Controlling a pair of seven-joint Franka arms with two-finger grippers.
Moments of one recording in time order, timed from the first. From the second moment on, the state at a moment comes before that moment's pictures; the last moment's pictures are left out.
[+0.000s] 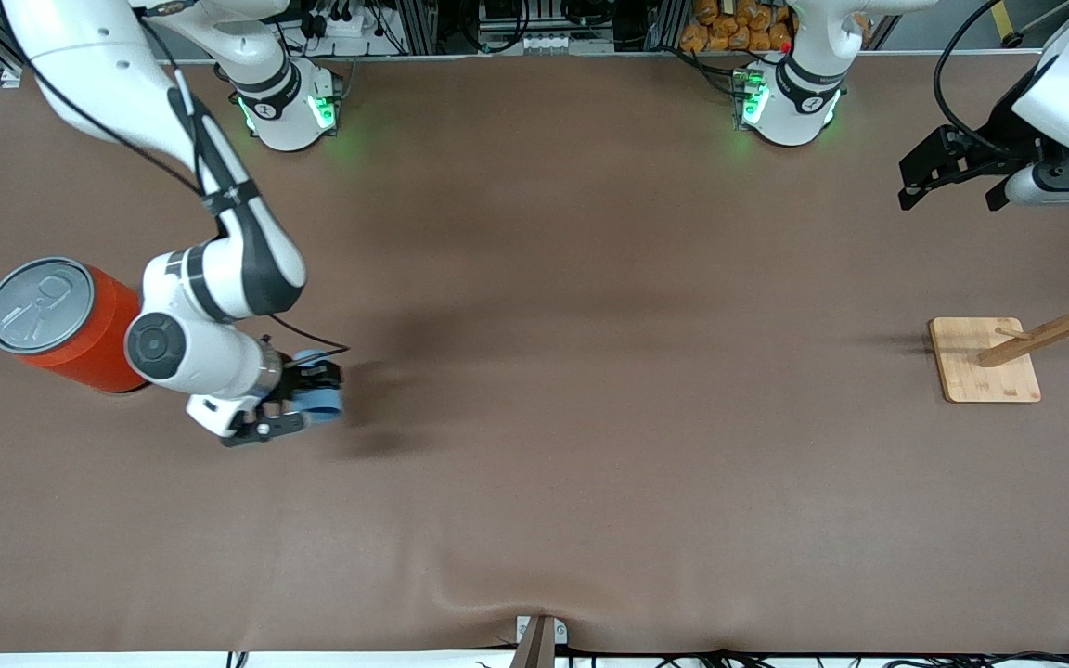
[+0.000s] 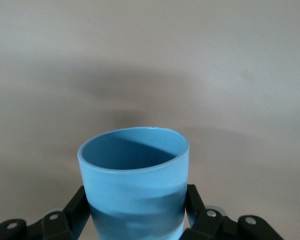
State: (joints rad) left arm -0.07 -0.07 -0.11 -1.55 -0.03 1.50 -0.18; right arm 0.10 0.52 0.19 -1.69 0.06 2.14 -0.07
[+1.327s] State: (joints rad) left arm -0.06 -0.08 -0.10 -1.55 -0.03 1.48 -0.18; right arm 0.61 0.83 0.26 -1.33 -0.34 2.25 -0.53
